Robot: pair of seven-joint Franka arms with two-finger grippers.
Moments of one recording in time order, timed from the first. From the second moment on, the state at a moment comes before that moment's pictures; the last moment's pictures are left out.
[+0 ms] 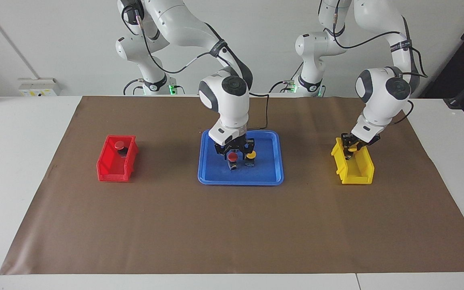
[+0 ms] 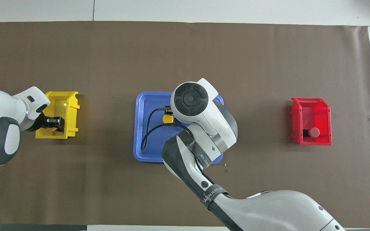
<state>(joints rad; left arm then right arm) 0.00 -0.01 -0.04 -2.26 0.06 2.19 0.02 0.62 0.40 0.01 -1.71 -0.02 2.17 0.67</state>
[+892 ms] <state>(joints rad) -0.27 0.05 -0.06 -1.85 0.06 2.00 -0.31 0.46 0.27 -0.02 -1.65 -0.03 1.92 0.48</state>
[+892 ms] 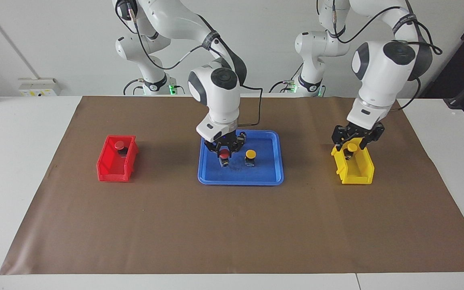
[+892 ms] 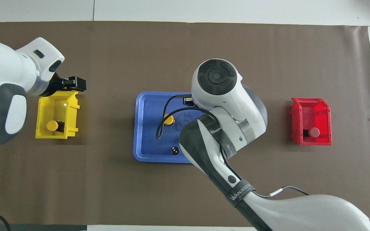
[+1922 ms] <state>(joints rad) -0.68 0.30 -0.06 -1.86 0.06 2.18 -0.74 -0.11 -0.01 0.00 -2.18 -0.02 2.24 -0.23</state>
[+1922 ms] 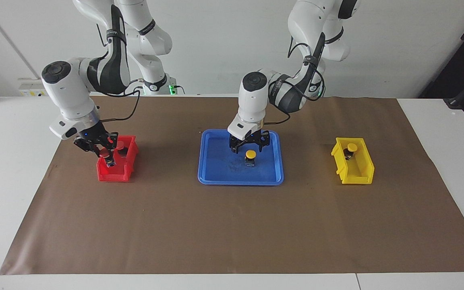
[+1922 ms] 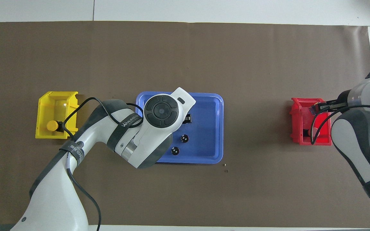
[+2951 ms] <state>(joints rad) -0.55 0.23 -0.04 -1.76 0.03 2.00 -0.63 -0.11 0.02 -0.01 -2.13 -0.02 2.21 -0.23</state>
